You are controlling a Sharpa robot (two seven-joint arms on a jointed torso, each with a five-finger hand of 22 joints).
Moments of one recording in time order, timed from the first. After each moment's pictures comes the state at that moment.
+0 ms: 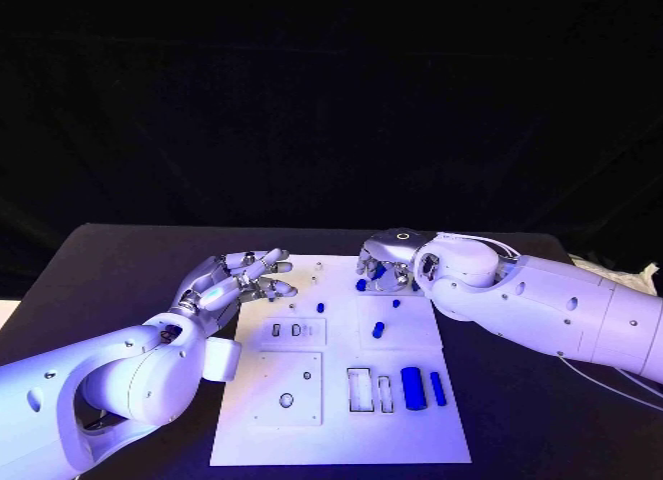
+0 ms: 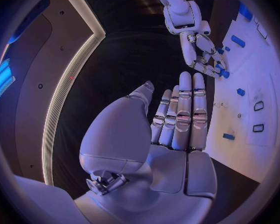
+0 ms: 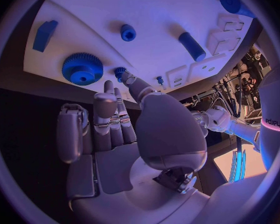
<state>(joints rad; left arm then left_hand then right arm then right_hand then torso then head) 1.14 -0.92 -0.02 1.78 0.03 -0.39 0.44 1.36 -0.03 0.18 0.19 0.13 0.97 0.22 0.09 0.07 1.07 0.15 0.07 0.07 1.26 0.08 0.26 0.30 0.17 1.06 0.18 0.34 0.13 1.17 -0.72 0.08 1.36 -1.80 -0.12 -0.10 1.26 -0.08 0.34 -0.12 0.18 1.08 0.12 0.07 0.07 1.20 0.07 0.06 0.08 1.47 -0.03 1.01 0.78 0.08 1.42 0.08 1.44 1.27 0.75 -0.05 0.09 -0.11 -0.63</state>
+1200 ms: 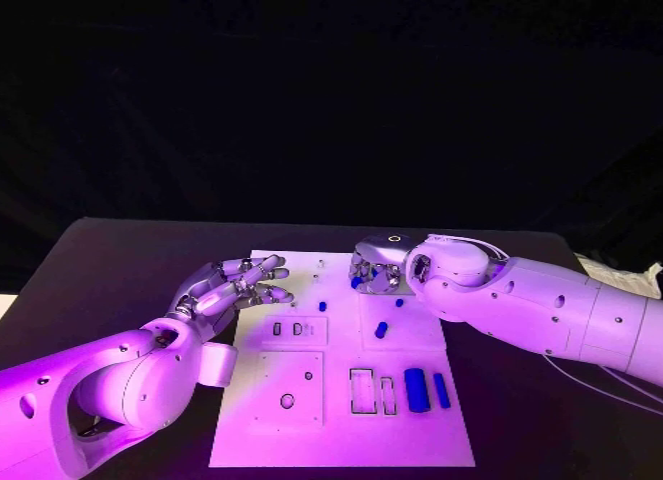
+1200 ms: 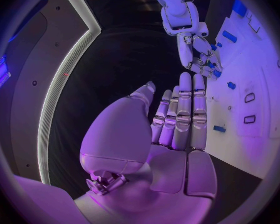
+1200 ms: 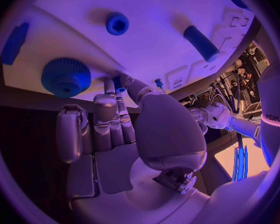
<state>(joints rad) 1.14 -0.91 -0.02 1.77 0.03 -0.39 0.40 1.37 -0.03 0.20 0.17 0.13 0.97 0.22 0.08 0.07 1.06 0.16 0.07 0.07 1.24 0.08 0.25 0.31 0.17 1.06 0.19 0.34 0.12 1.17 -0.70 0.08 1.35 -1.75 -0.14 -0.08 1.28 -0.04 0.42 -0.07 0.17 1.15 0.12 0.08 0.08 1.28 0.05 0.08 0.08 1.47 -0.03 1.04 0.79 0.07 1.42 0.08 1.45 1.28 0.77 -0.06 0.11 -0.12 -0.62</state>
